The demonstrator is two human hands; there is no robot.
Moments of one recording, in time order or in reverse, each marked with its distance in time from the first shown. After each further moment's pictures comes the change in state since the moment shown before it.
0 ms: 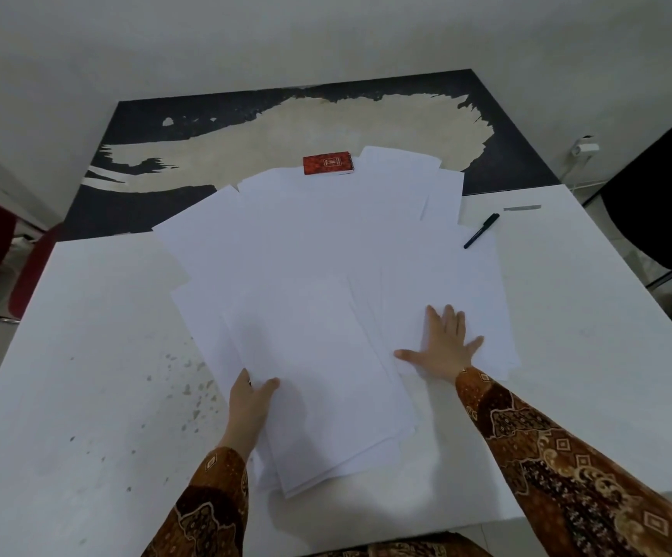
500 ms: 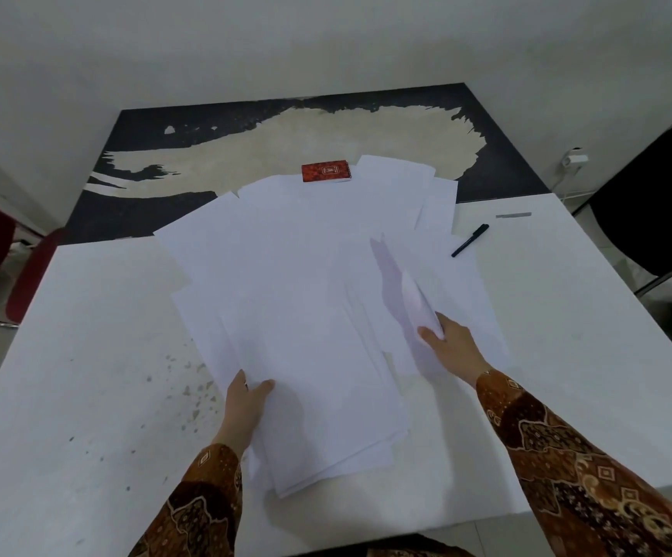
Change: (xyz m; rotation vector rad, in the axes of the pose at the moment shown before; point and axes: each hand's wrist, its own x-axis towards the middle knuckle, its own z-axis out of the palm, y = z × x) left_hand 0.003 -0.001 -0.009 -0.028 -0.050 -0.030; right_hand -0.028 0.002 -0.037 0.470 0.096 -0.157
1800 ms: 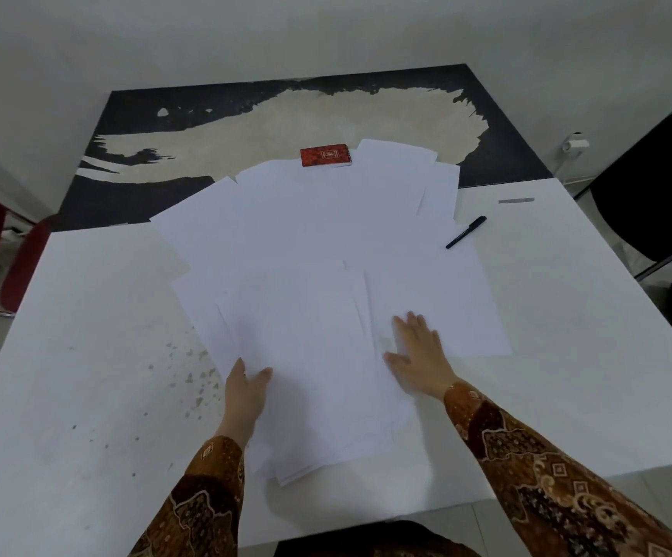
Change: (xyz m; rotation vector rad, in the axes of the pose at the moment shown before) left_hand -0.003 -0.003 0.001 0.040 0.061 -0.045; right_hand -0.016 0.011 0.064 -0.436 -0.175 -0.149
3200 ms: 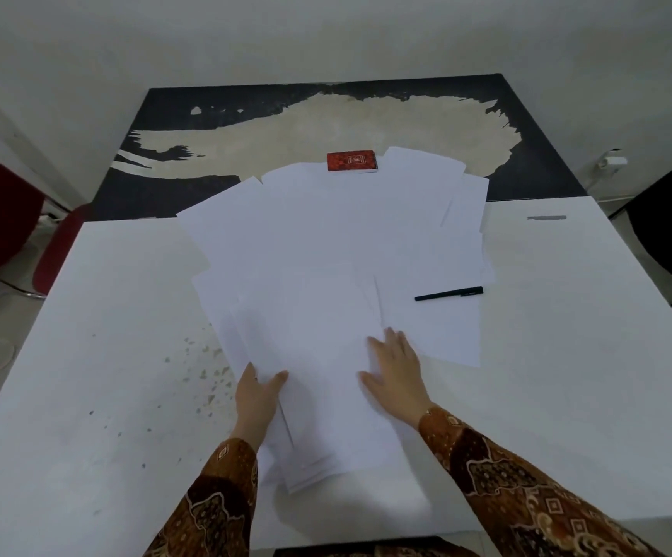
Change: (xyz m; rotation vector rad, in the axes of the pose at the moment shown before) left_hand -0.013 0.007 0.003 -0.028 0.094 0.057; right_hand 0.004 -0.053 0.029 -0.023 0.037 -0.117
